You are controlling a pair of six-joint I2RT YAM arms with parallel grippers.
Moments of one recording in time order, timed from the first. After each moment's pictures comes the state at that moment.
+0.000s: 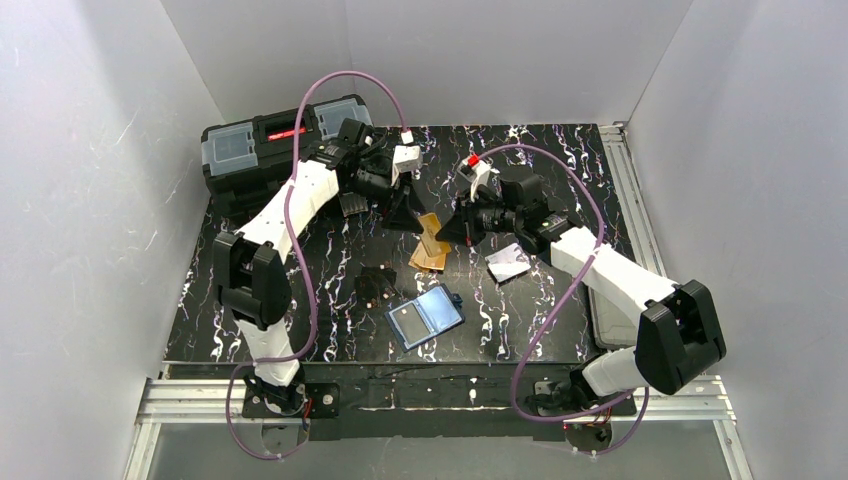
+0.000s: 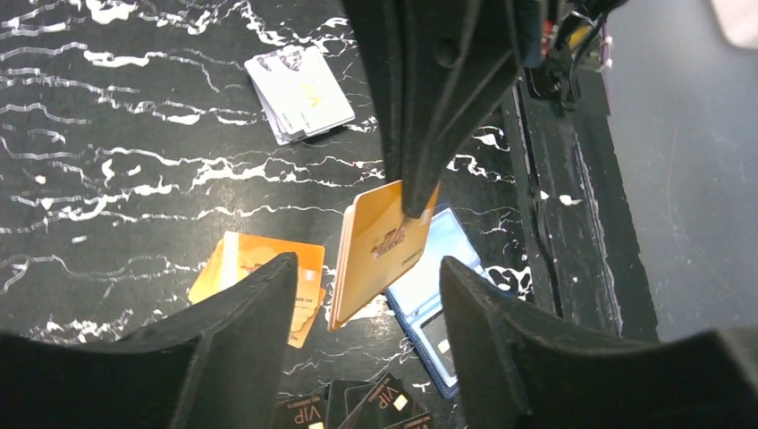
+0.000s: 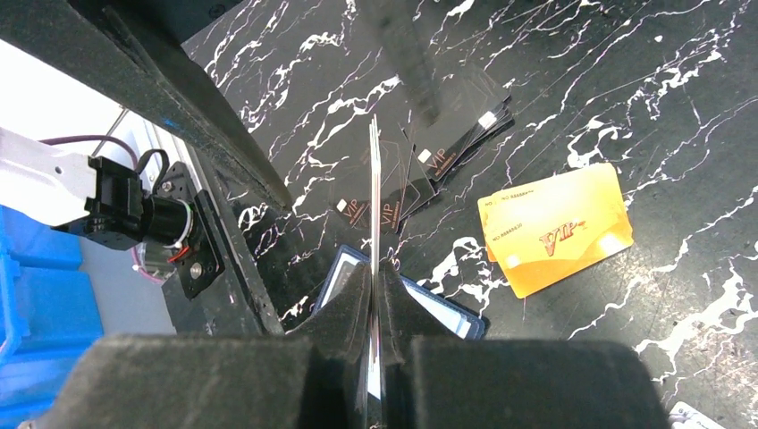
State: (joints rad) left arm -0.38 1.80 1.65 -0.93 1.11 0.78; right arm 0.57 1.40 1.02 -0.09 -0.62 0.27
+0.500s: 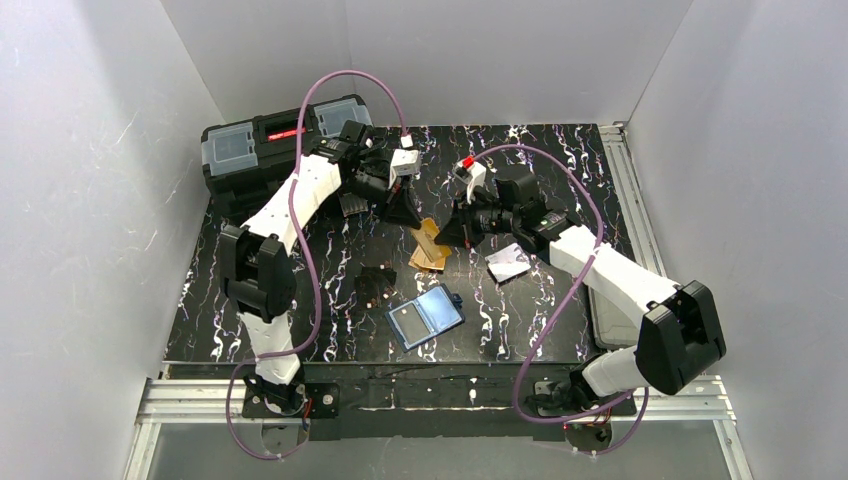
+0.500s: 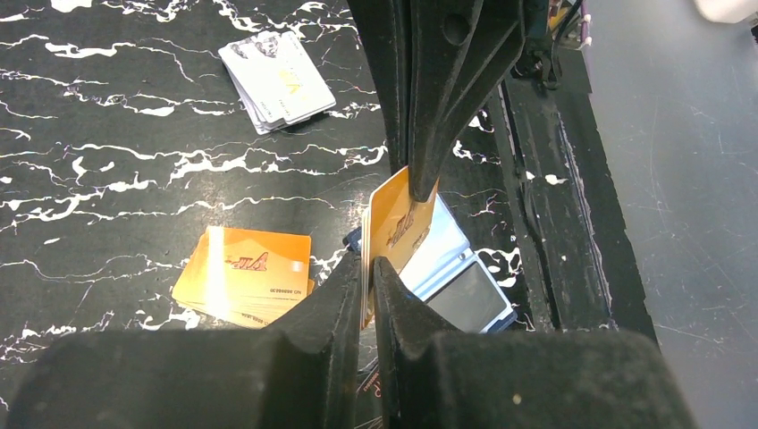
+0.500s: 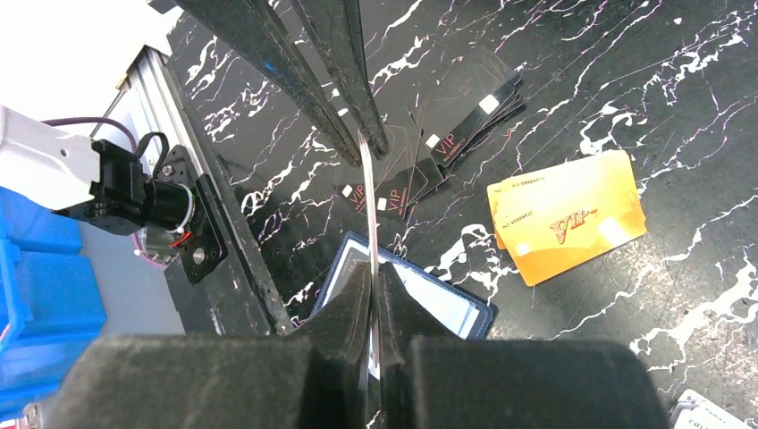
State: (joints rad) left arm -0.37 1.87 1.74 -1.15 1.15 0.96; right arm 0.59 1.40 1.06 -0.17 -0.61 0.25
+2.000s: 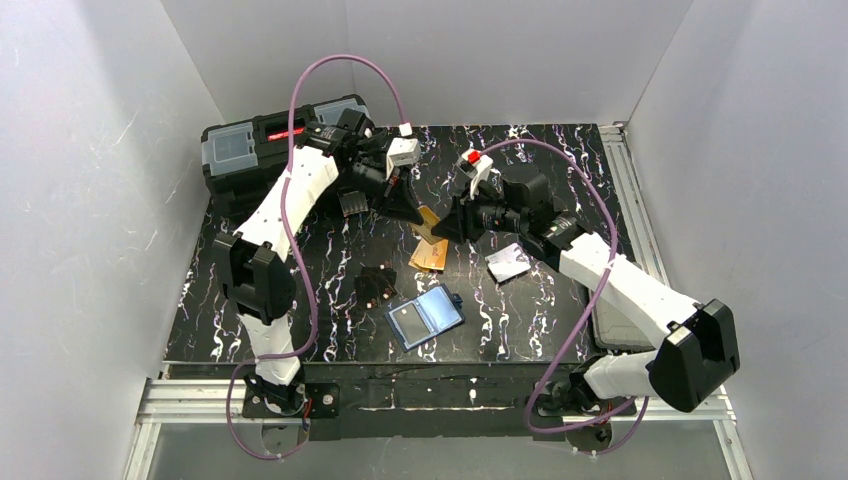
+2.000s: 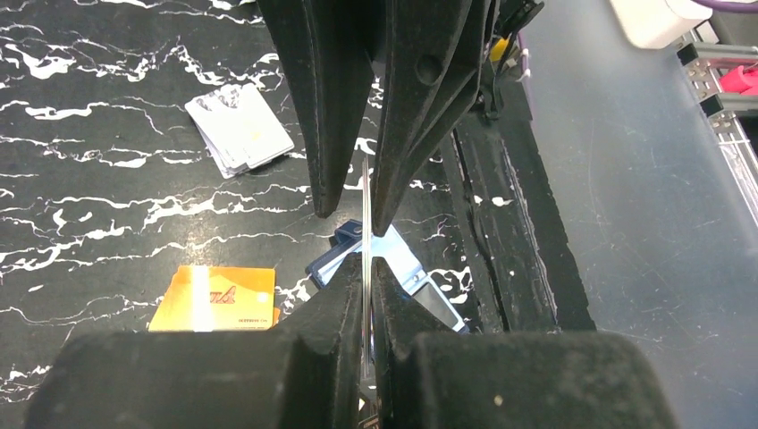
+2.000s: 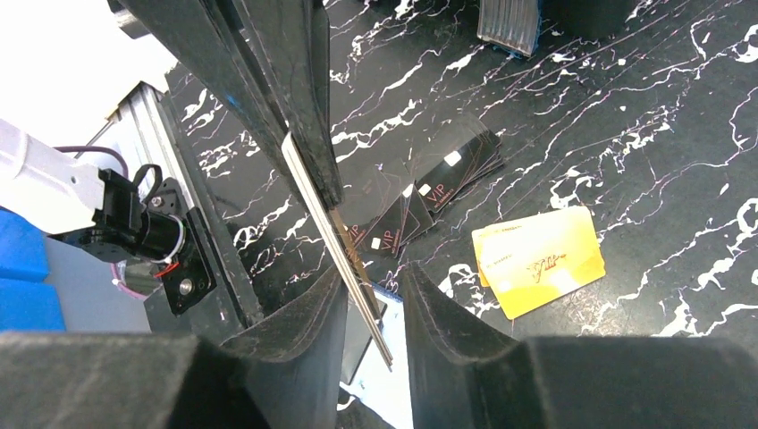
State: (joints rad) left arm -0.39 1.85 1.88 -1.34 1.20 1.01; right arm 0.63 1.32 1.08 -0.15 -0.51 0.22
